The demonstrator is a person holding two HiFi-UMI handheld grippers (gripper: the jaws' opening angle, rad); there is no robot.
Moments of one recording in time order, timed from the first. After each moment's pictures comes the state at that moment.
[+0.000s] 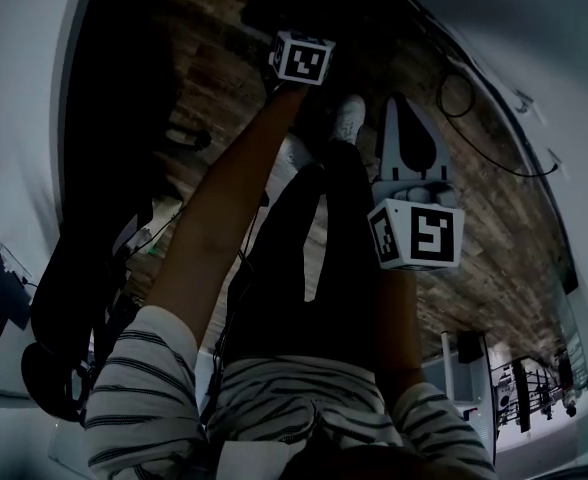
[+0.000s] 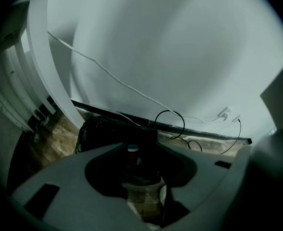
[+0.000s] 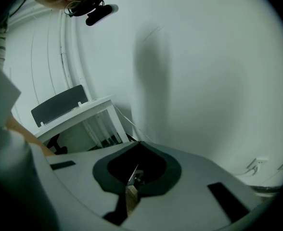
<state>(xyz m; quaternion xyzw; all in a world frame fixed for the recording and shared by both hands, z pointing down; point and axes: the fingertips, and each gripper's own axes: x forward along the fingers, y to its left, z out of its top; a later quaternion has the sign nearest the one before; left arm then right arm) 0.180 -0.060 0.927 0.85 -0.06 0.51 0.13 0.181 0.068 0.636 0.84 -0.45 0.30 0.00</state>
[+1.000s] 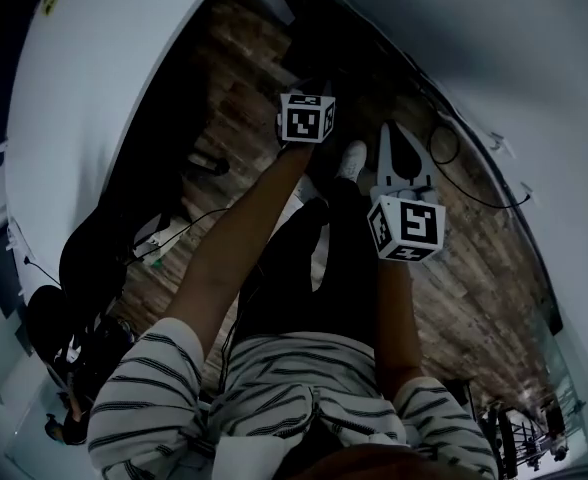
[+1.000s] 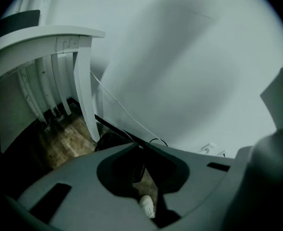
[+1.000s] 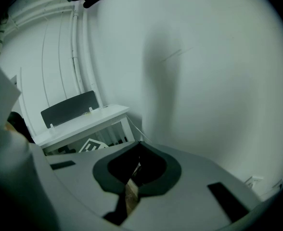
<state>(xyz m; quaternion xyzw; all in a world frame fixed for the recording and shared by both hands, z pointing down) 0.136 -0.071 0.740 0.88 -0.13 0.41 0.22 0.151 0.052 0.539 0.83 -0.48 0.27 0.02</state>
